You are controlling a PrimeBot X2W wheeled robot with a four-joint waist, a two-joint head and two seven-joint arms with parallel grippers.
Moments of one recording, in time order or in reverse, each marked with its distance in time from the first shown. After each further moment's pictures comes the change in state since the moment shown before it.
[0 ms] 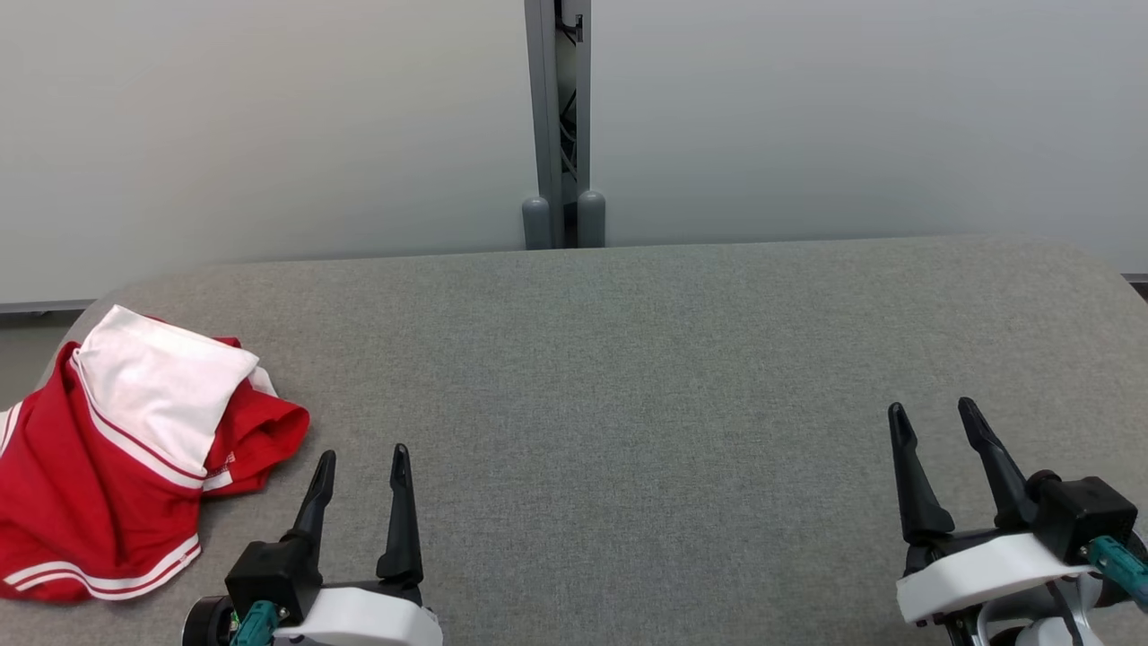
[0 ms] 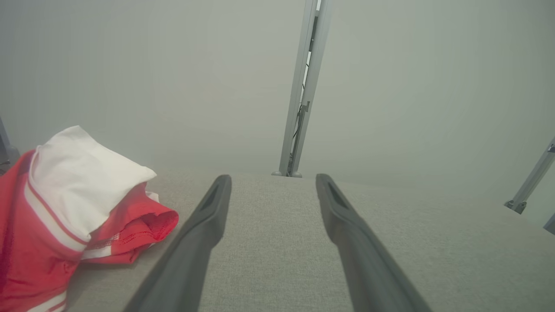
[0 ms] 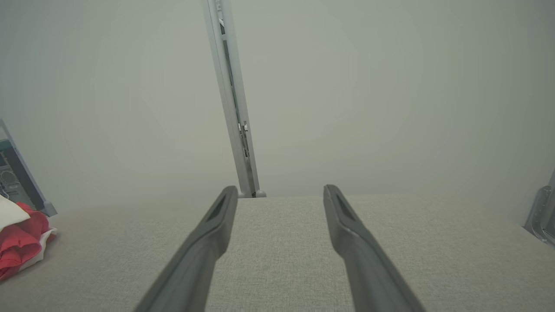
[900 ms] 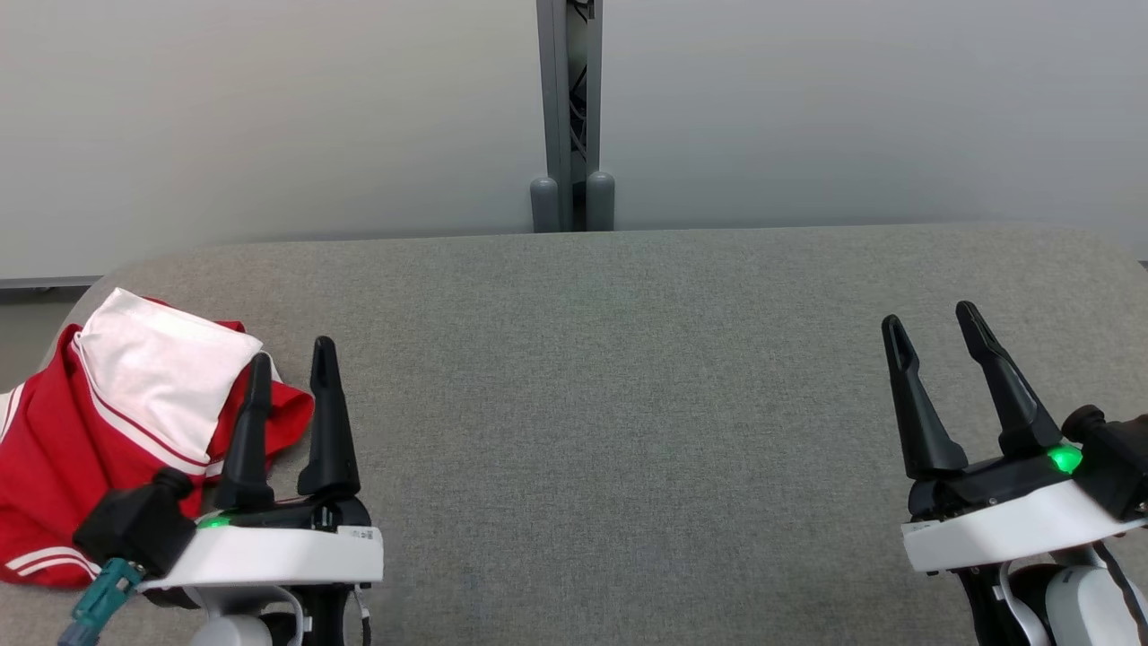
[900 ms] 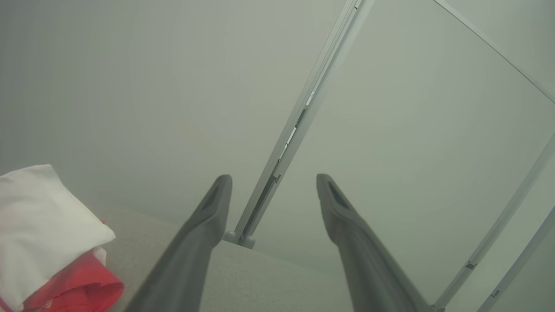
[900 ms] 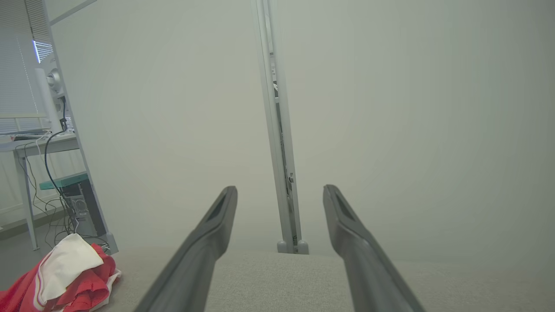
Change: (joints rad) left arm -0.062 -0.002 0.139 -0.217 -0.309 -0.108 0.041; right arm -0.040 -0.066 0.088 -0.267 0.135 0.000 0.081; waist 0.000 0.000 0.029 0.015
